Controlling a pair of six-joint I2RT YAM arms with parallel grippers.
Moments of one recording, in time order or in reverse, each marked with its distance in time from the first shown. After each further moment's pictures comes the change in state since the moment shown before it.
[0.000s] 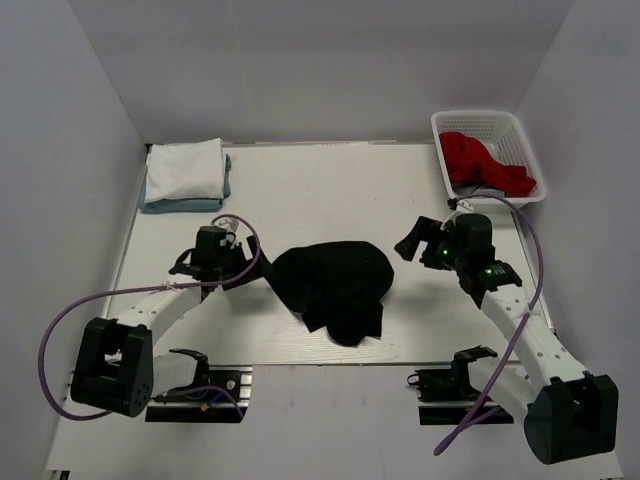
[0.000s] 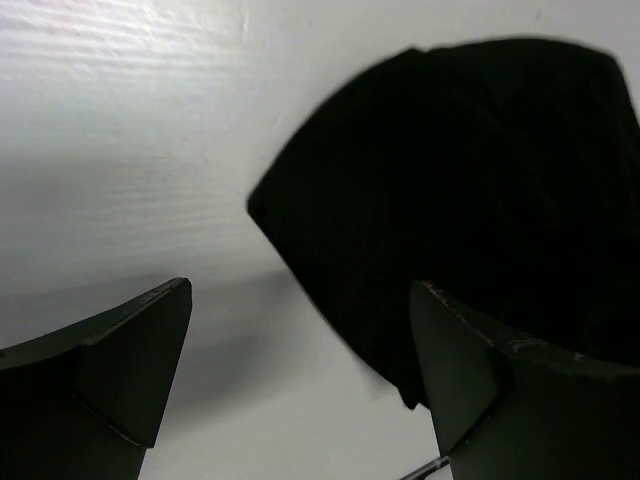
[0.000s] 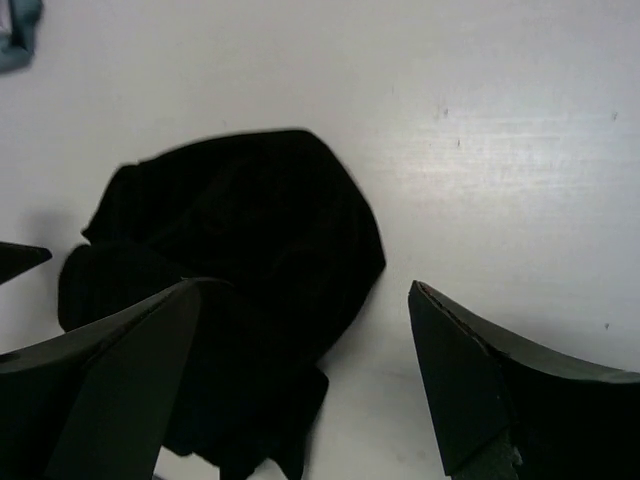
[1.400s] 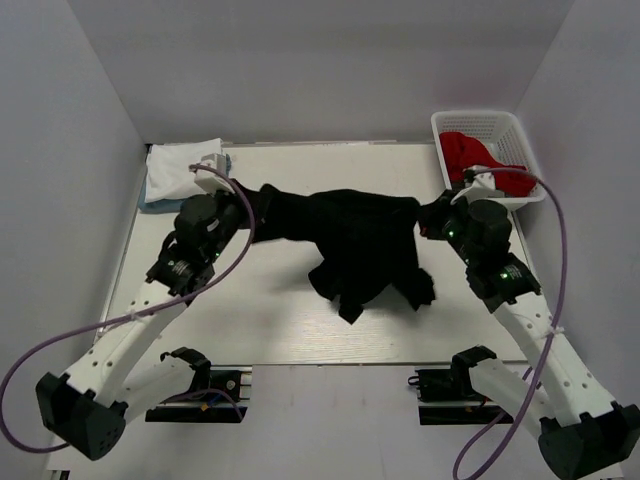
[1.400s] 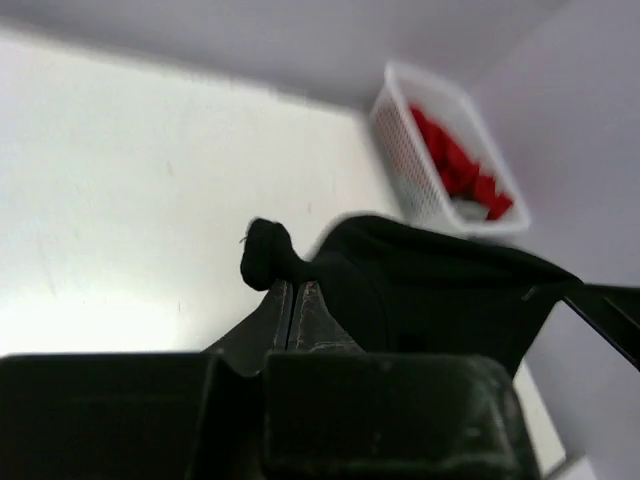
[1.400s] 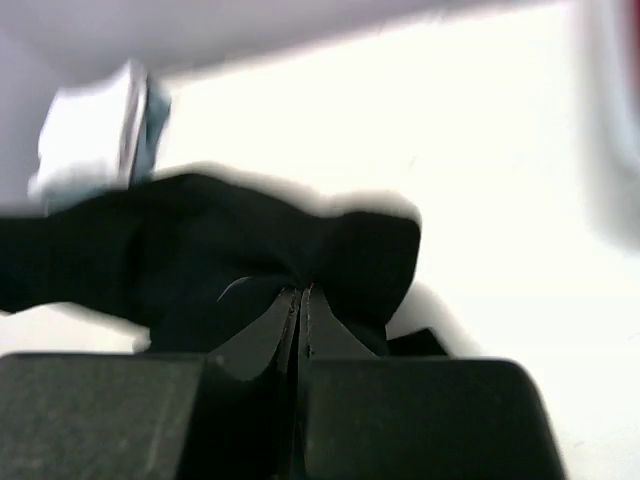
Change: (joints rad) left arm -0.274 -0.211 0.333 0.127 -0.349 -0.030; right arm 0.138 -0.076 0.180 0.026 0.196 -0.029
